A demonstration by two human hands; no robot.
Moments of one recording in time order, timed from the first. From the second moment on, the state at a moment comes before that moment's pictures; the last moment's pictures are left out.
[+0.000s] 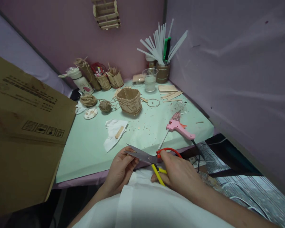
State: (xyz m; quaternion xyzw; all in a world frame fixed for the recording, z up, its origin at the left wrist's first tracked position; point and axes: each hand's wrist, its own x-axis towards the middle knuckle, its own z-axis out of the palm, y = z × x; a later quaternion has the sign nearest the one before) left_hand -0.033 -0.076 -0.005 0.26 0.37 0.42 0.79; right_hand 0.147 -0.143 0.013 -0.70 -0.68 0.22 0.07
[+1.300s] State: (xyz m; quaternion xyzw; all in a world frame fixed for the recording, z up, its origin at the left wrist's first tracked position) left_hand -0.033 -0.077 -0.010 0.25 0.39 0.43 0.78; right_hand 0.148 -0.143 0.013 -0.70 -0.68 0.21 0.05
